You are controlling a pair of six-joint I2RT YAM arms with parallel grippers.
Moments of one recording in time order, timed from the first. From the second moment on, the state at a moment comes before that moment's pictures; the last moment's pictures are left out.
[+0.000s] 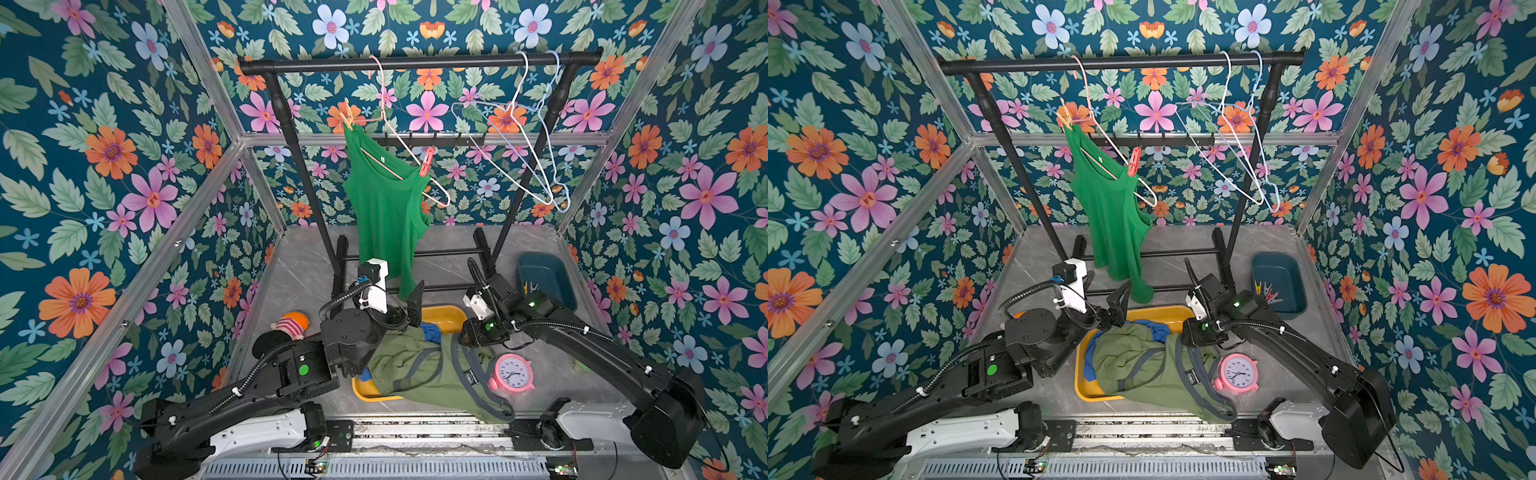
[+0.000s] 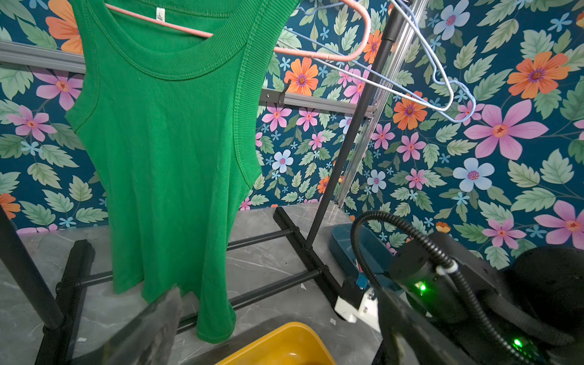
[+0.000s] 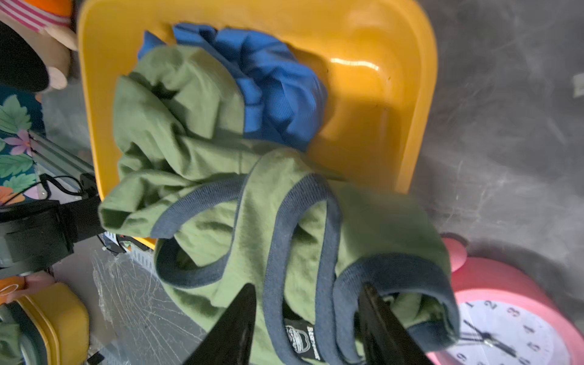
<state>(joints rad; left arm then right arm) -1.25 0.90 1.02 -0.18 -0.74 -0.27 0.67 1.28 1.03 -0.97 -0.28 0.46</state>
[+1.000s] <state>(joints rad) -1.25 0.91 1.03 -0.22 -0.71 -0.27 0.74 1.26 0.95 -0.97 -0.20 0.55</state>
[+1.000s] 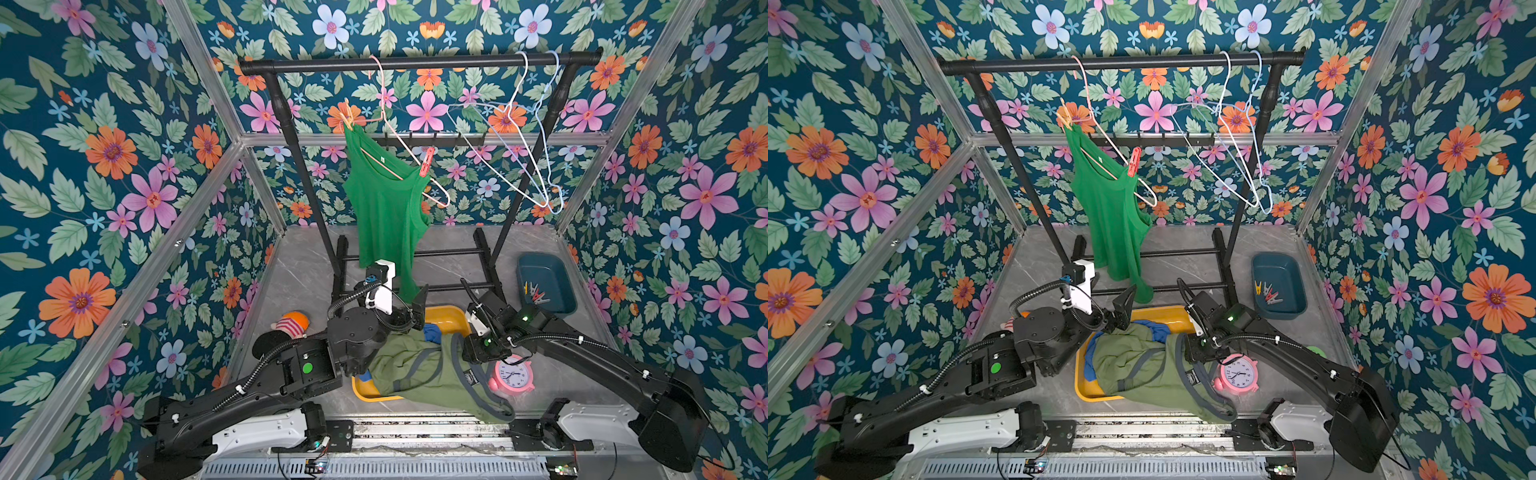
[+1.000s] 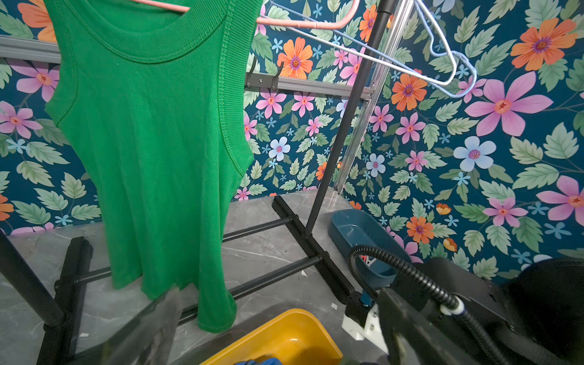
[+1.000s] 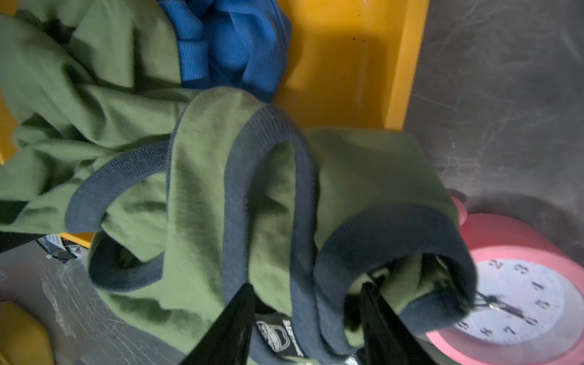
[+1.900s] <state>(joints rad) -1.25 0.83 1.00 -0.22 -0.72 -0.28 0.77 1.41 1.44 -0.96 -0.30 0.41</state>
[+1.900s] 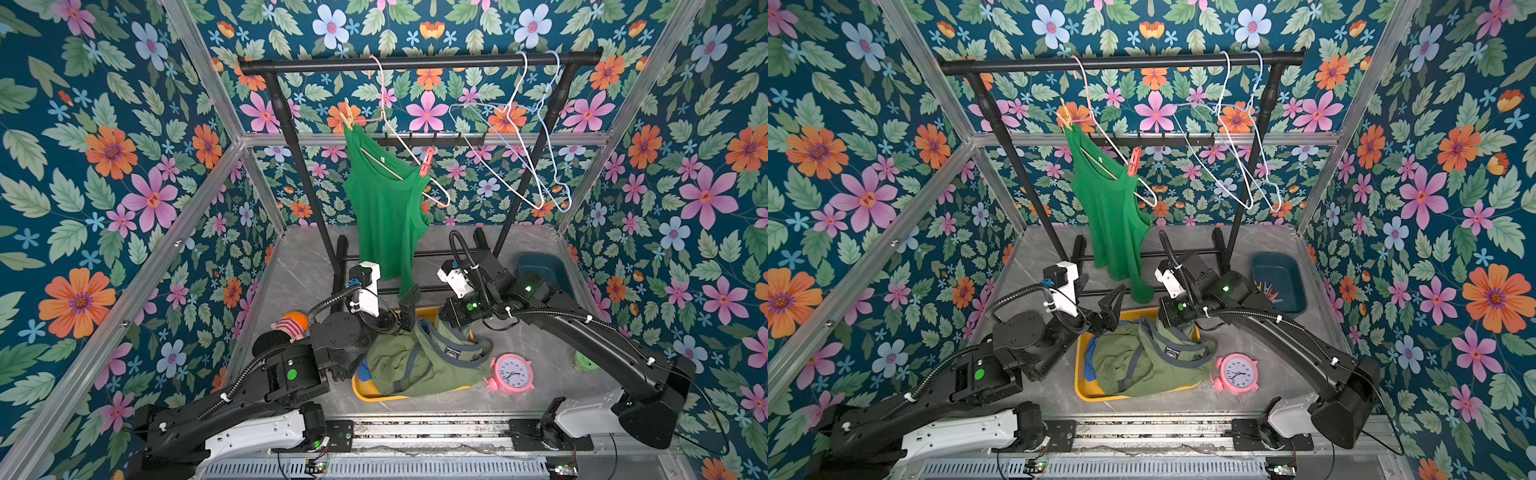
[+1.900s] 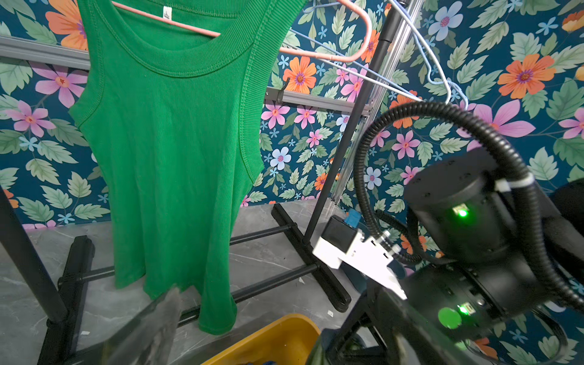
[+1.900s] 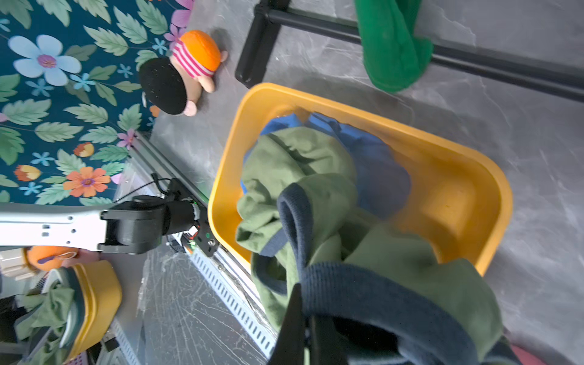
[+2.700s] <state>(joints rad) -1.25 0.66 1.02 -0.32 -0.97 -0.37 0.86 1.61 1.45 -0.89 -0.34 0.32</state>
